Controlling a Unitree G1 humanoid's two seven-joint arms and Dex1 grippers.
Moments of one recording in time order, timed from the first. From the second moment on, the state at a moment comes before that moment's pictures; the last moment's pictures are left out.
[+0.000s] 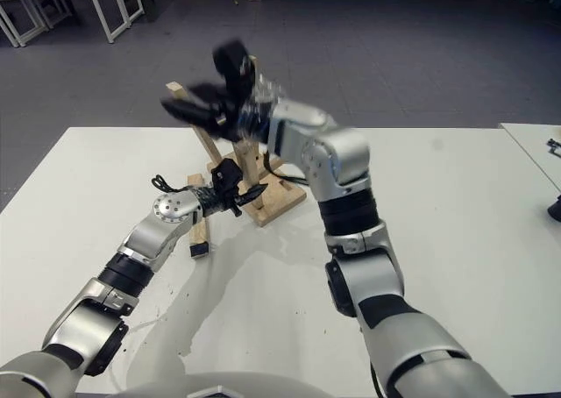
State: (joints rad) left arm -0.52 0.31 -0.42 0.32 -0.20 0.15 -0.50; right arm -0.92 -0.11 0.14 0.18 0.51 0.78 0.60
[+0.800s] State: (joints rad) left arm 0.12 0.26 -0.08 -0.42 -0.13 0.57 -0.14; right arm -0.70 -0.34 -0.43 -0.06 0.70 0.81 0.27
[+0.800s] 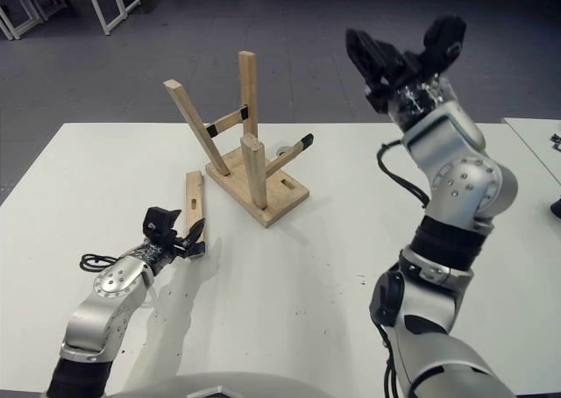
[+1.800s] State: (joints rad) left arm 0.03 0.32 0.03 -0.23 -0.12 0.80 -0.19; right arm -0.65 -0.24 0.08 0.81 0.16 0.38 0.87
